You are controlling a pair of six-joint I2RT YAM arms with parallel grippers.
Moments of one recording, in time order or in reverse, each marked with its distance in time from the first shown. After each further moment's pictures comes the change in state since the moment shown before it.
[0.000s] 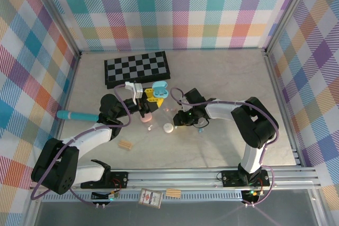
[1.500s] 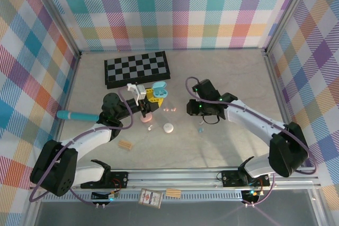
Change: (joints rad) left arm -0.020 -0.005 0.000 -0.140 -0.111 0.190; right arm 0.003 -0.415 0.077 -0.341 0.406 0.094
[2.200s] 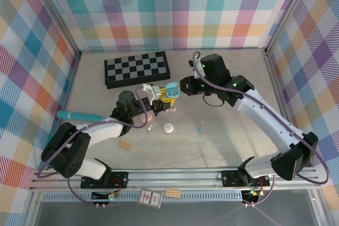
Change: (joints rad) left arm -0.140 0.194 0.095 0.057 -0.105 0.126; right arm 0.004 -0.006 0.415 -0.140 -0.138 -0.129
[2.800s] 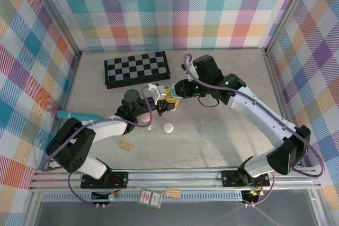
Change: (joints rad) left arm -0.034 0.055 0.039 0.003 -0.007 0.005; right arm 0.032 0.057 0.013 -0.019 -0.030 -0.017
